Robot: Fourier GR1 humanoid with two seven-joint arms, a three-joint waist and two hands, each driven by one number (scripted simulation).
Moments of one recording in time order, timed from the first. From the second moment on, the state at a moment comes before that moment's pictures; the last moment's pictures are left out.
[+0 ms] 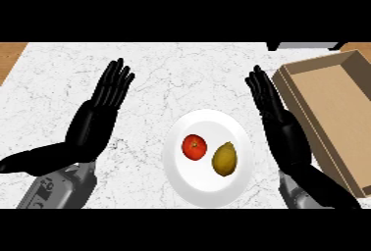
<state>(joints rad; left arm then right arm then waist) -0.30 0.29 -0.31 -1.65 0.36 0.16 -0.18 -0.25 -0.20 0.32 -1.71 -0.09 -0.18 -0.22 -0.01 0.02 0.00</state>
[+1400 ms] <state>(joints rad) -0.24 0.56 -0.29 -1.54 0.17 0.08 -0.10 0.01 -0.29 0.58 -2.05 1.06 -0.04 0.88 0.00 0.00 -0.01</state>
